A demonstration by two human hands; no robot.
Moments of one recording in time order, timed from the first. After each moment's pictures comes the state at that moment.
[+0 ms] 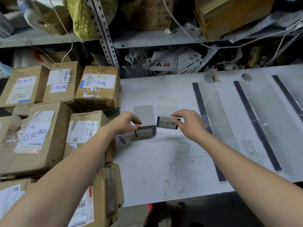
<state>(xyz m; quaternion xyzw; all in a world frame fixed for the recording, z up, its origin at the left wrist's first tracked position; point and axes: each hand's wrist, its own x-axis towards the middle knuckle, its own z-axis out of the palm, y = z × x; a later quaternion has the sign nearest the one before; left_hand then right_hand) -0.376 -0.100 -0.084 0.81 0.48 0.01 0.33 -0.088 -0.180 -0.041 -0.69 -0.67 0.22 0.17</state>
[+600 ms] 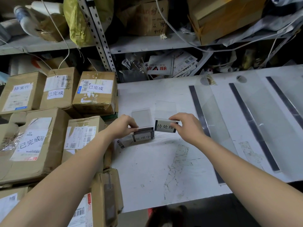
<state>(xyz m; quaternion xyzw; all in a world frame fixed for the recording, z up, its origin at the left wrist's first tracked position) -0.377 -0.096 -0.082 0.83 0.46 0.04 0.32 -0.088 -0.183 -0.038 -0.69 -0.66 0.23 0.17</state>
